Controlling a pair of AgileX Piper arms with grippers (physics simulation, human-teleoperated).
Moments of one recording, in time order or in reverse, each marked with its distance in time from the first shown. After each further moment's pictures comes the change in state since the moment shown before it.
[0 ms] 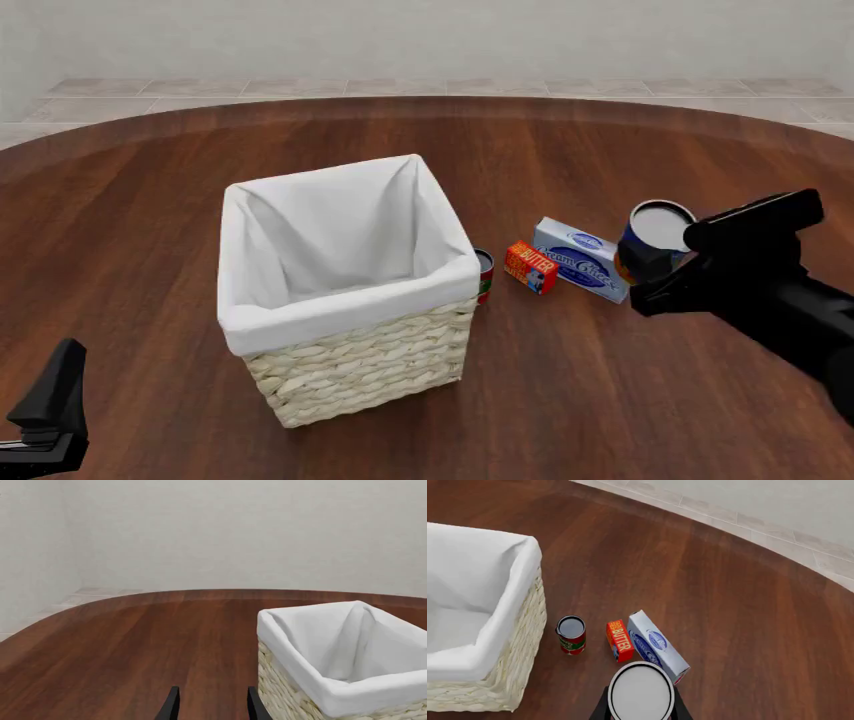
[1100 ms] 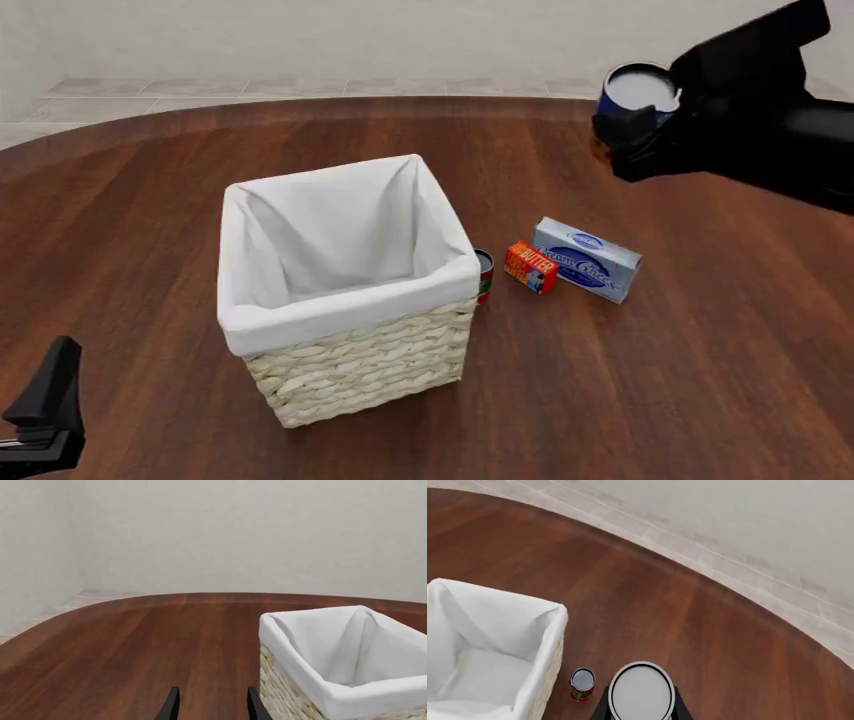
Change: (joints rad) left arm 0.012 0.000 0.001 -0.015 -0.007; right arm 0.097 0.133 -0.506 0.314 -0.071
